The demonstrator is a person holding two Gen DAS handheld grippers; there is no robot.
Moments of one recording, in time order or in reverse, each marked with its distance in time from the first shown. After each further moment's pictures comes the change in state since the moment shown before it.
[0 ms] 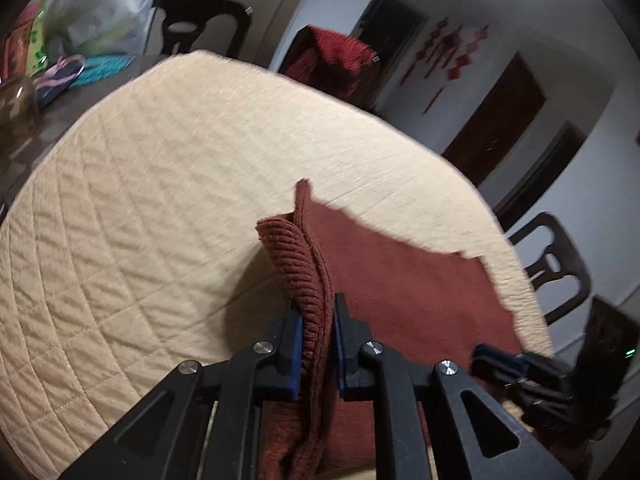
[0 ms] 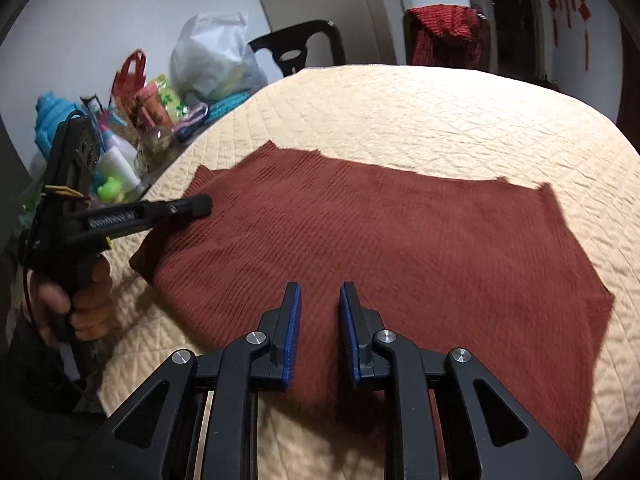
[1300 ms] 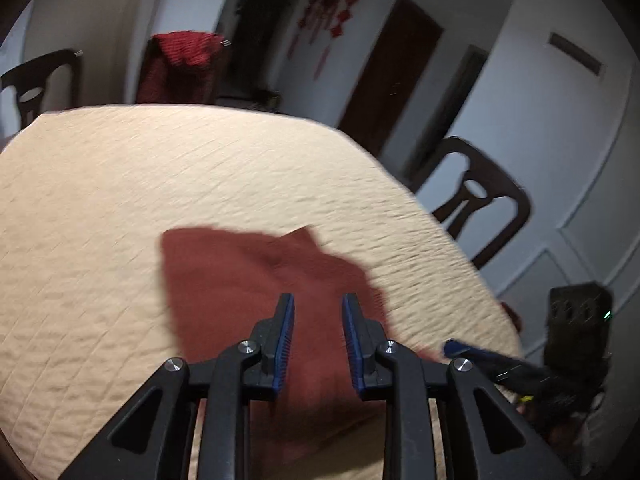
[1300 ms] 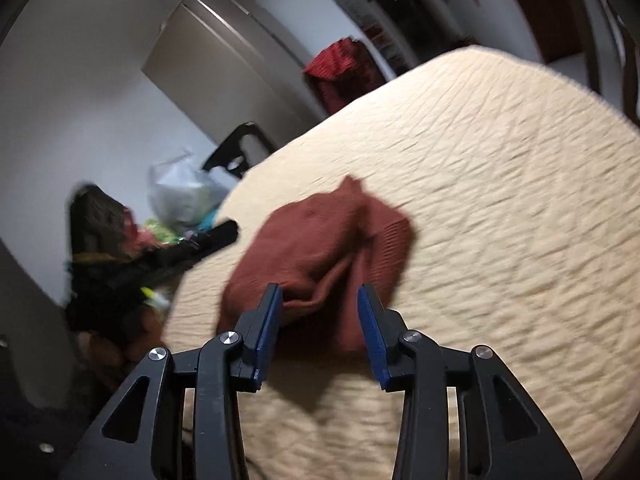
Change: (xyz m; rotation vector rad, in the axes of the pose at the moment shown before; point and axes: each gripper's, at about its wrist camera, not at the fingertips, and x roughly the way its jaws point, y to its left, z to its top) left arm 0.035 -0.169 -0.002 0.310 0.097 -0.179; right arm -0.123 -0.123 -0.065 0.463 -0.244 0.142
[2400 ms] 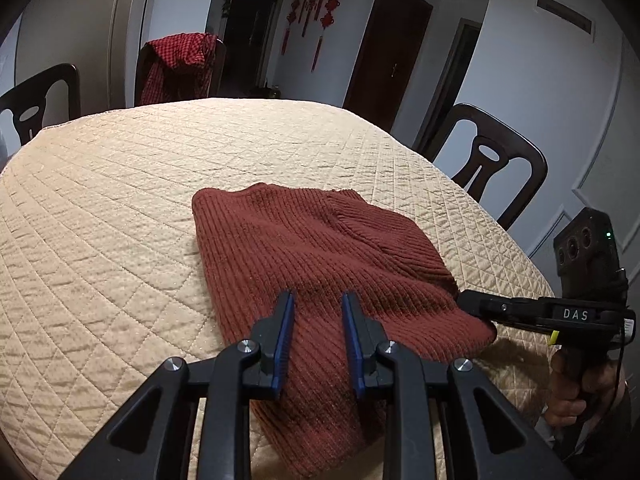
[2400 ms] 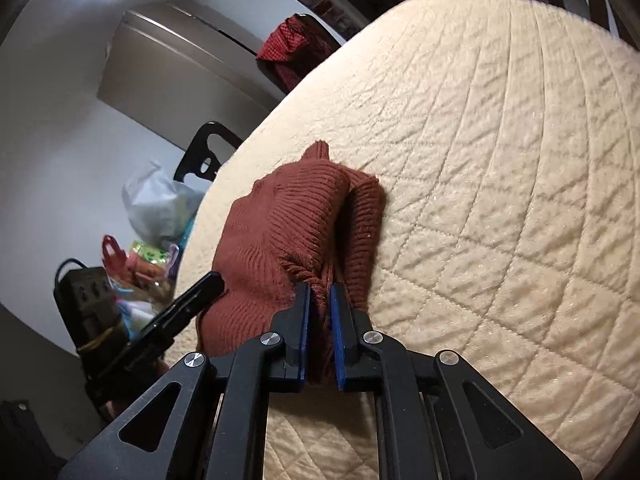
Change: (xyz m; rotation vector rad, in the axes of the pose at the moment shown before) left arm 0.026 0.009 -0.029 0.125 0.021 0.049; right arm 0.030 -0.027 -0.005 0.171 0.043 -0.074
